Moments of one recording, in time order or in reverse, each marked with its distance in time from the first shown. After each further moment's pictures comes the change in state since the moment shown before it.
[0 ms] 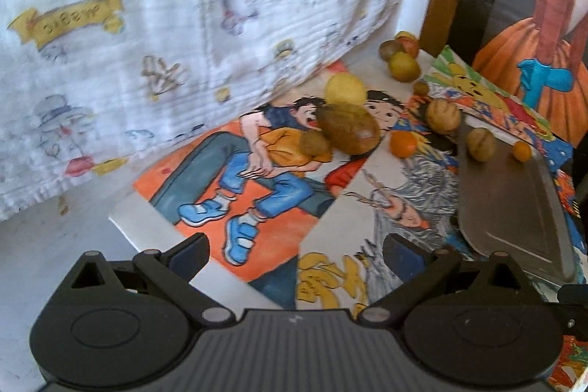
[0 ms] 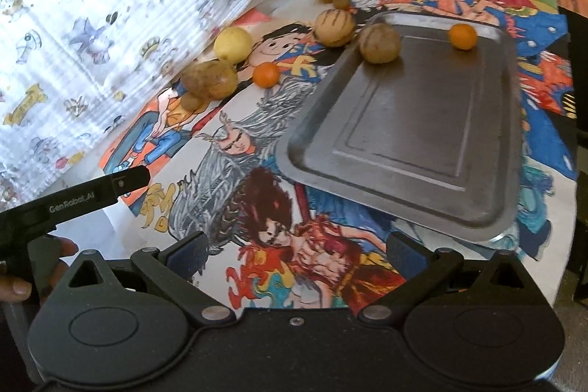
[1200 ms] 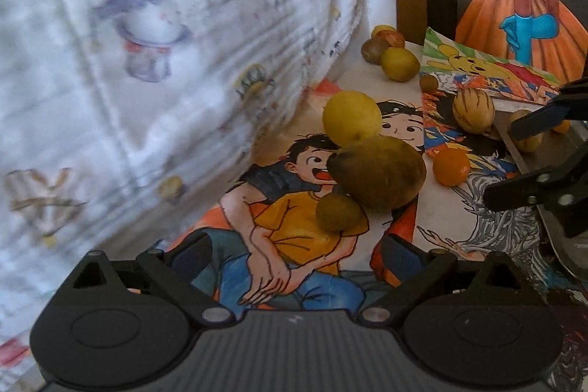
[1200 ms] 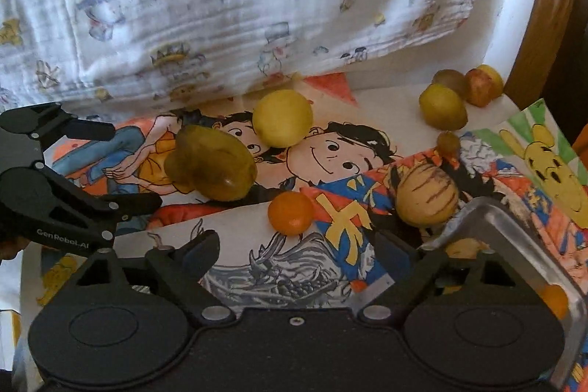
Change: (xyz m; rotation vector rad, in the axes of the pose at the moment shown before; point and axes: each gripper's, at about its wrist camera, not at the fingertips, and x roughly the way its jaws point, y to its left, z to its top) left arm 0.093 -0.003 0.044 0.299 -0.107 -0.002; right arm 0.120 0.044 0.118 -0.572 -0.127 0.028
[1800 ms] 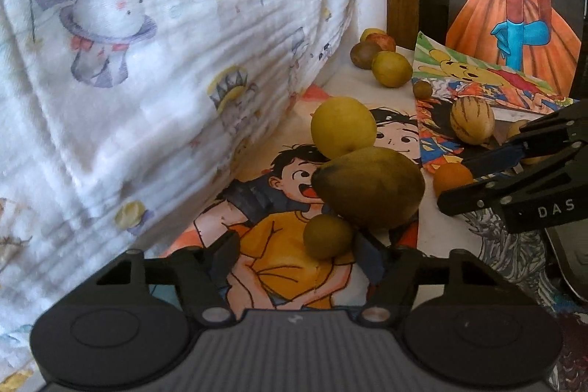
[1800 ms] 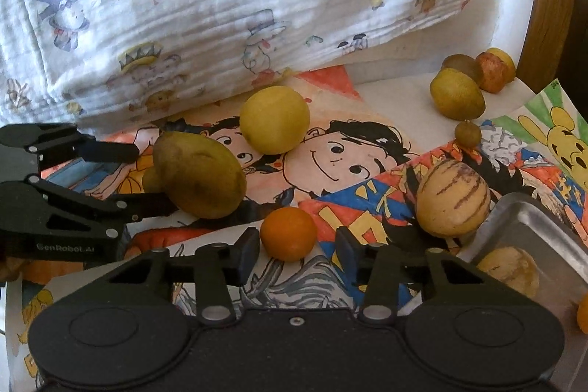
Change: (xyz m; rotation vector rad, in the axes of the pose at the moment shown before) left arm 0.023 0.003 0.010 -0.010 -0.016 -0.056; right arm 0.036 -0.009 0.003 0.081 -0.024 0.035
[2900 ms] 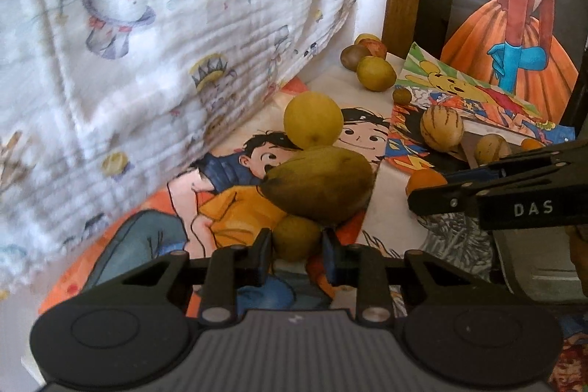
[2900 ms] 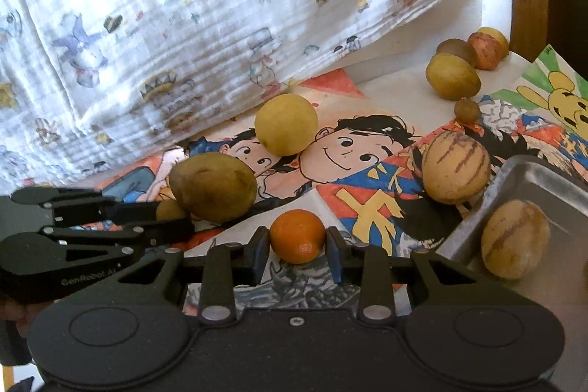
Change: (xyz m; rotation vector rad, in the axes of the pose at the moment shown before) left arm -0.025 -0.020 -0.011 -0.125 0.017 -0.044; right arm -0.024 -0.008 -0.020 0.164 -0.058 0.081
